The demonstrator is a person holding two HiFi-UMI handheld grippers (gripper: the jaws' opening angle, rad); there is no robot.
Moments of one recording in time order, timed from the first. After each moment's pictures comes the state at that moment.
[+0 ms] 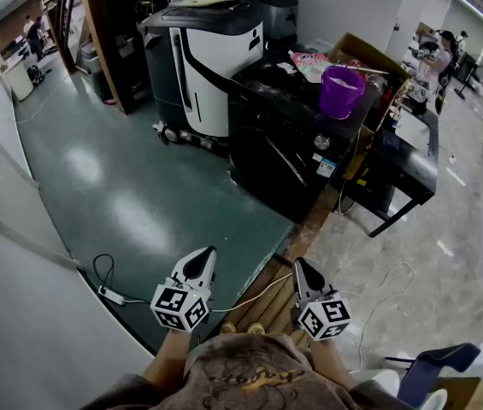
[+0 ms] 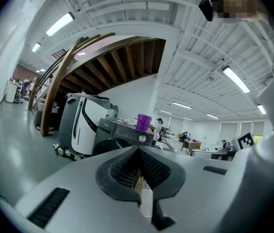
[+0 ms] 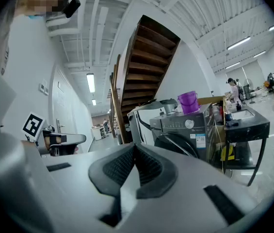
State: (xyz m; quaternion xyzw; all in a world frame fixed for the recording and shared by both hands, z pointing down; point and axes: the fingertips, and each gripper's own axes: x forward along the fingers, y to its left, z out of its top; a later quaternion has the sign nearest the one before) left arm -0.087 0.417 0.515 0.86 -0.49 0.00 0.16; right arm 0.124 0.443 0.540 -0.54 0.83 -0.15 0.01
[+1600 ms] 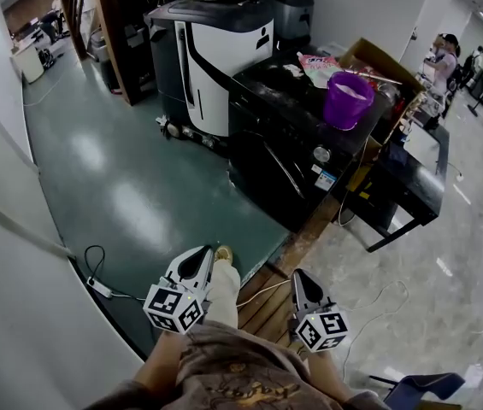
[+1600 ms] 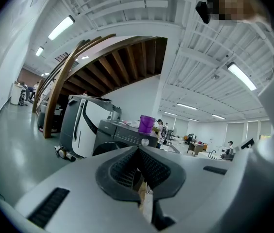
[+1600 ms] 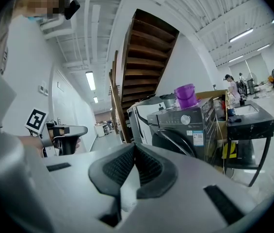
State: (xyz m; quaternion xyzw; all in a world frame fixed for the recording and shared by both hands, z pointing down) left arm -0.041 0.371 0.512 0.84 -0.52 -0.01 0.15; right arm 0.178 0.402 0.564 -0.52 0.84 -0.17 0.00
